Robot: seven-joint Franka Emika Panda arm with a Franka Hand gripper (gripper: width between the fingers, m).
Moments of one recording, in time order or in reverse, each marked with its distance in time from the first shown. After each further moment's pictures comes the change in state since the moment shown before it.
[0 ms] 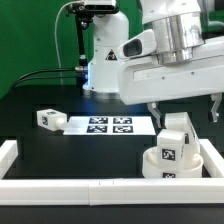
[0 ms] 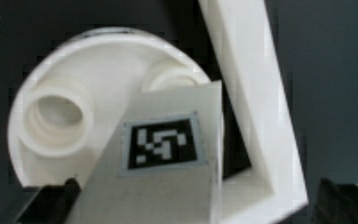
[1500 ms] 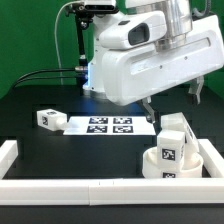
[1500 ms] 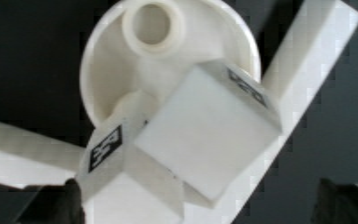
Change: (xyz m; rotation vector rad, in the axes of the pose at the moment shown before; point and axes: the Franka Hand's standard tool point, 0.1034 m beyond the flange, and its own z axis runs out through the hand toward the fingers) arm 0.026 0.012 -0.029 -0.039 -0.045 -0.899
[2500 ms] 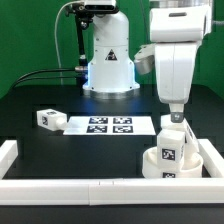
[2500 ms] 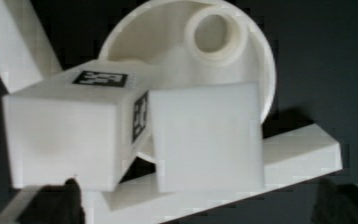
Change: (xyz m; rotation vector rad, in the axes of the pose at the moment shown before) arm 0.004 -0.020 0.010 -0.062 -0.122 -0.741
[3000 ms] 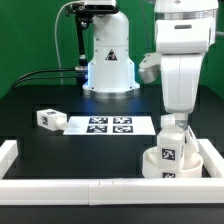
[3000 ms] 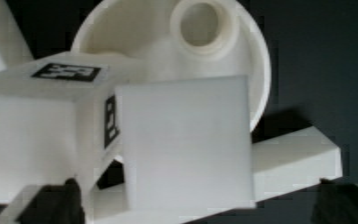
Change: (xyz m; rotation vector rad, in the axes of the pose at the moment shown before) arm -0.003 -0.003 0.009 0.000 0.001 0.001
